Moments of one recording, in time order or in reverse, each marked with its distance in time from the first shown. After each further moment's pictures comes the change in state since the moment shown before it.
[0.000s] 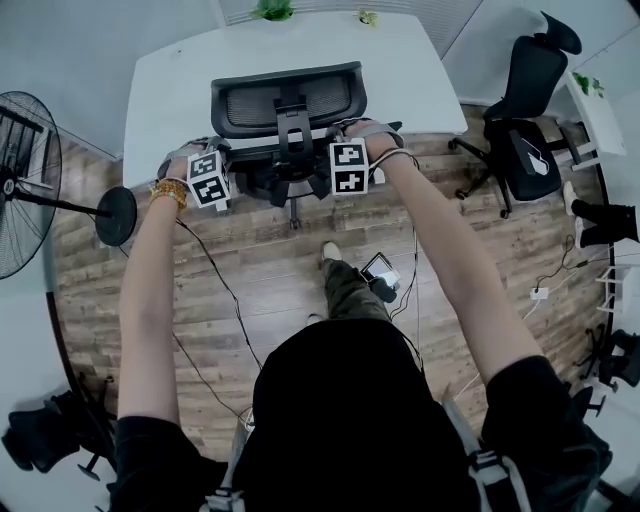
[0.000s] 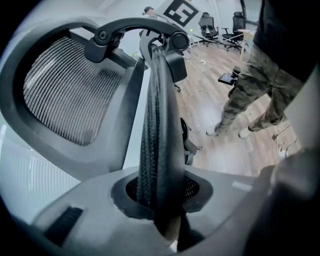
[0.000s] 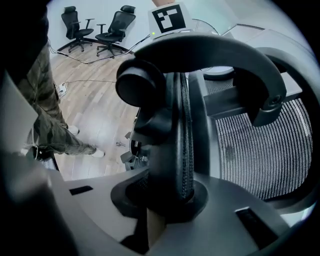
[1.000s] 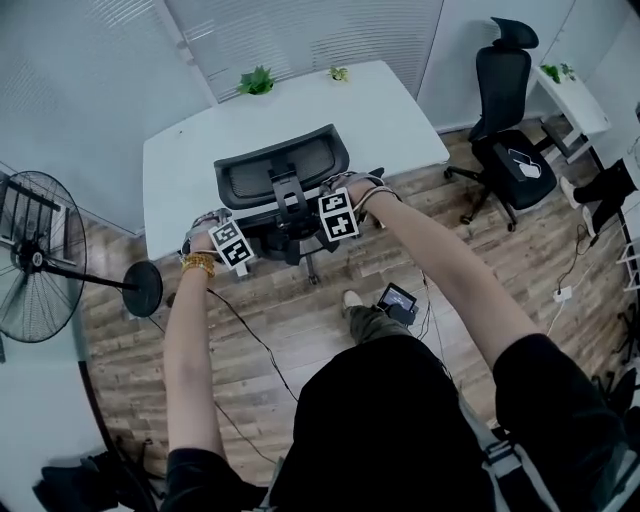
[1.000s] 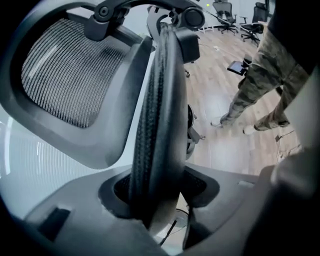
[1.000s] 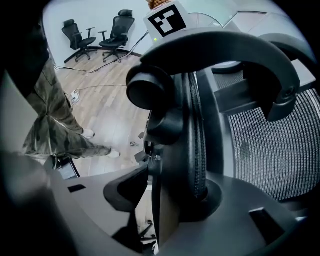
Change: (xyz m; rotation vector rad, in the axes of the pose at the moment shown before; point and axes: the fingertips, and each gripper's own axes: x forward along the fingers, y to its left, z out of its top) left arm 0.004 -0.004 -0.028 -0.101 0.212 0.039; right arm -0.004 0.022 0.003 -0.001 -0.003 0.176
